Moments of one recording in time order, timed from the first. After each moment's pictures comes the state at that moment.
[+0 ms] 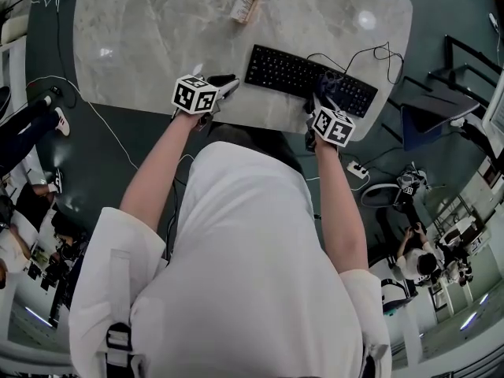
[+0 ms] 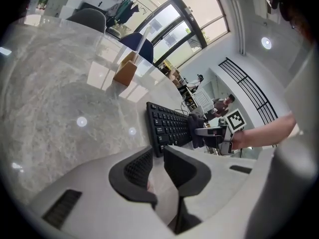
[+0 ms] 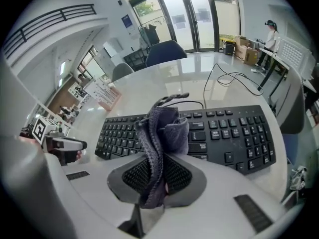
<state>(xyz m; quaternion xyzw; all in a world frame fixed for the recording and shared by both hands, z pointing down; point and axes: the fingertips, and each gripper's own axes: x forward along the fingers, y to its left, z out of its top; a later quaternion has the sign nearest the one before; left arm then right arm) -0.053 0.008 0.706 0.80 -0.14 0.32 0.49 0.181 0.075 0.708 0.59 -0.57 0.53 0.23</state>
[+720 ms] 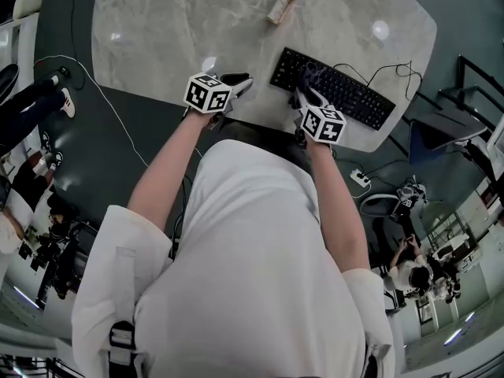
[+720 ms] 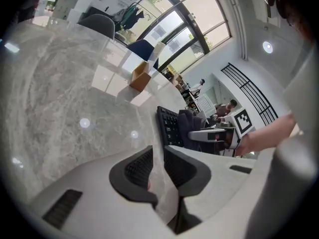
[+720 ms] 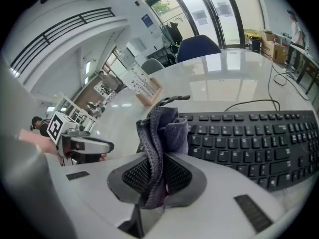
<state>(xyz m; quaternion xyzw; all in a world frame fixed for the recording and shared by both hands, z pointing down) -0.089 0.000 0.704 0.80 -0.16 0.30 0.50 0.053 0.026 0.702 0.50 -0.66 0.52 0.21</state>
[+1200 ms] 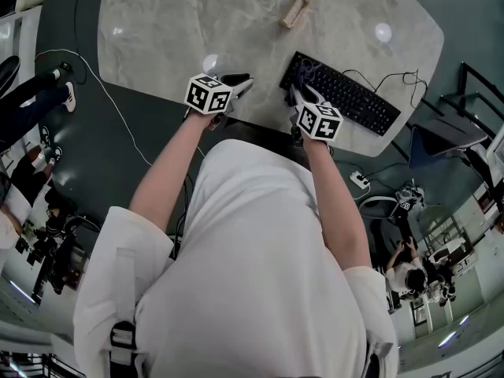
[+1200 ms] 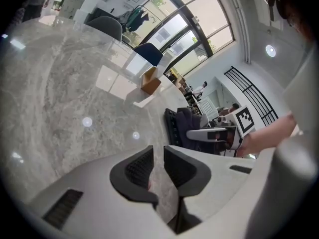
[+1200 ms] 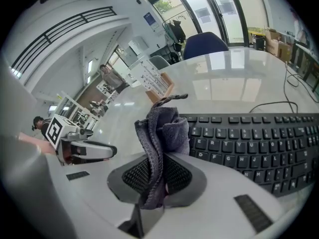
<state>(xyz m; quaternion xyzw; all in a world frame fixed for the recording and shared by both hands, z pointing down) -0.115 -0.007 0.705 0.79 -0.18 0.29 0.51 0.012 0.004 0.700 0.48 -0.67 0.52 0.20</state>
